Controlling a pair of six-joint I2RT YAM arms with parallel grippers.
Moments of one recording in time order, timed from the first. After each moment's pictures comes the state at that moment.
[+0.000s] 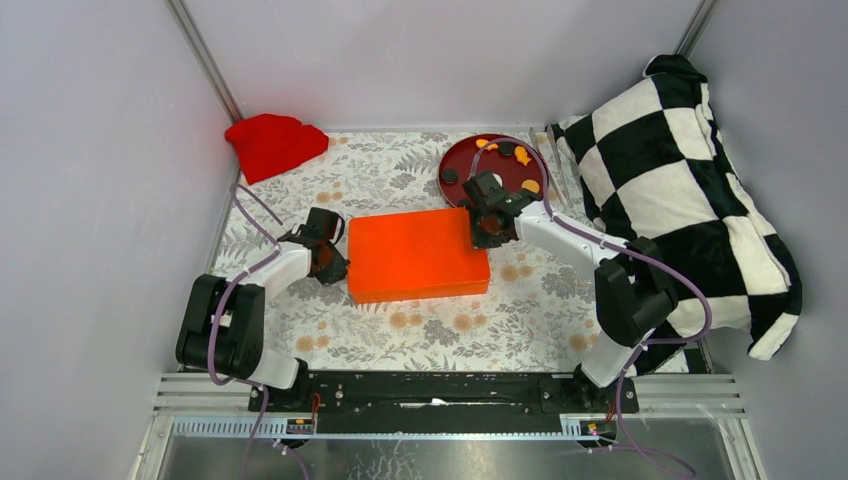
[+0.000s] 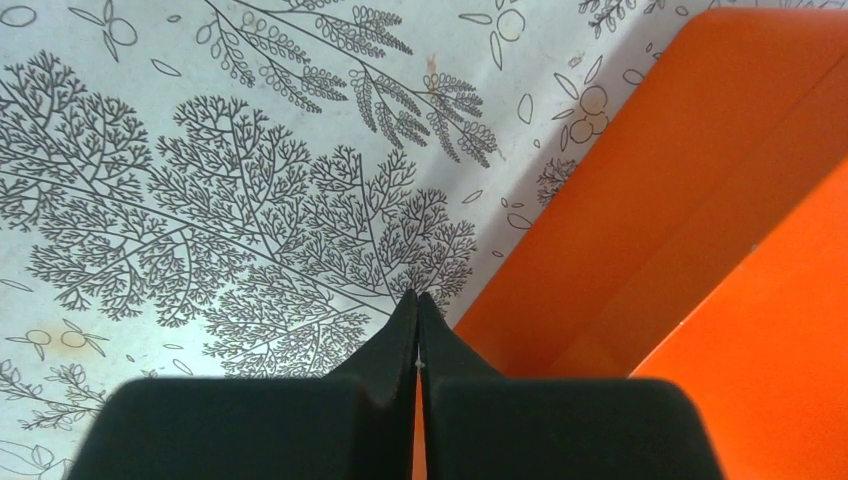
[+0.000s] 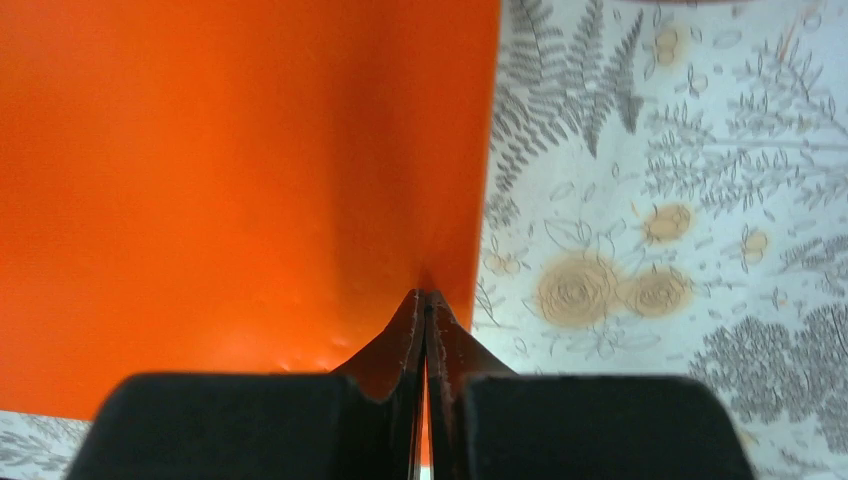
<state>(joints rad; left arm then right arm) -0.20 1.46 0.73 -0.45 -0.11 -0.89 0.62 1.71 1.29 -0.70 0.17 0.45</state>
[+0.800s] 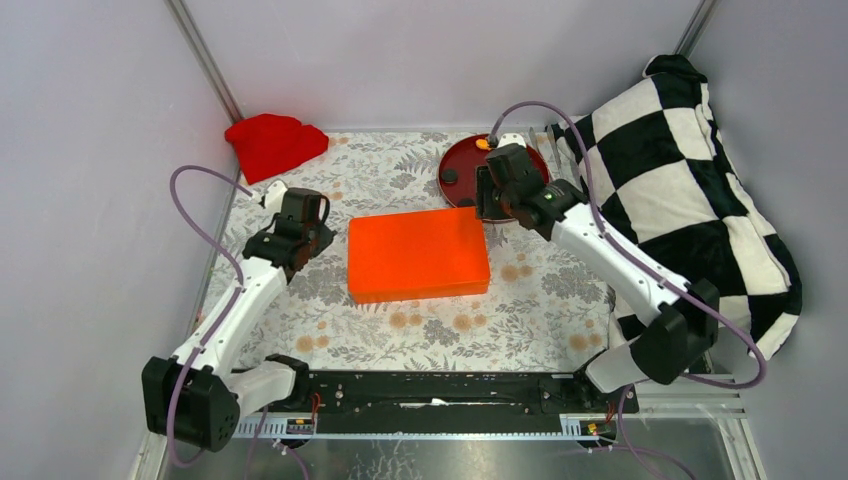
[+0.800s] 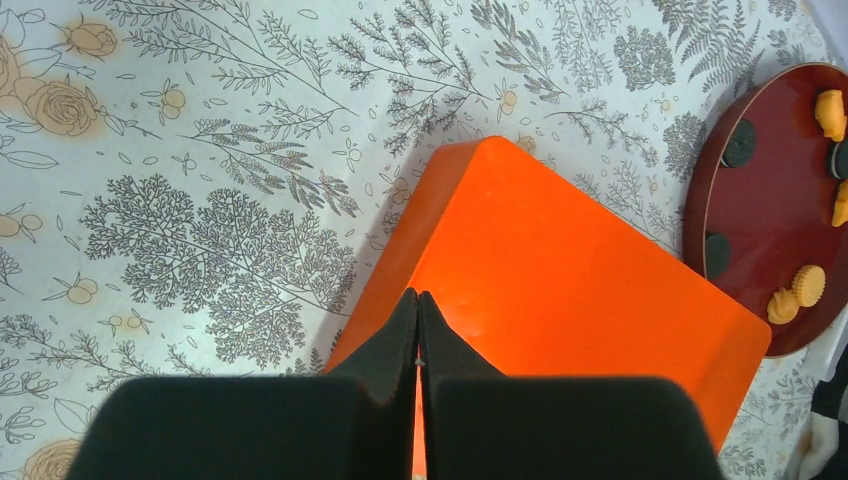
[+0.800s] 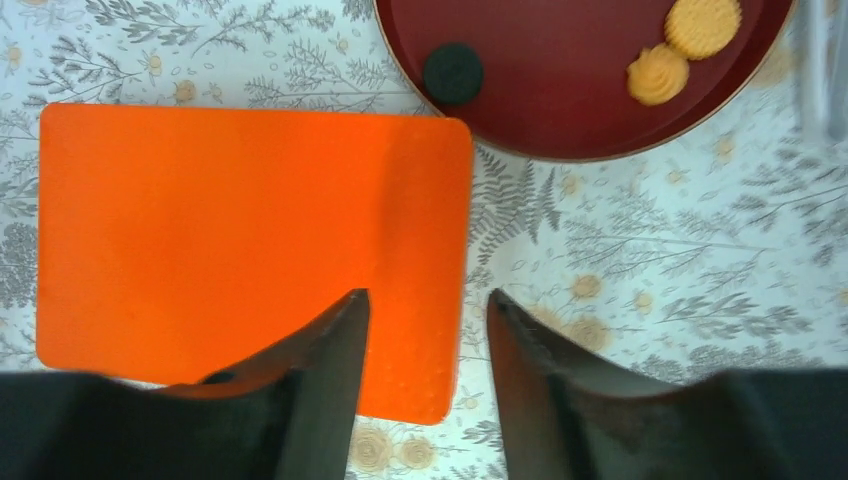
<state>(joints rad) -0.25 1.13 0.90 -0.60 -0.30 -0.88 0.62 1.51 1.38 -0.67 0.24 0.39</state>
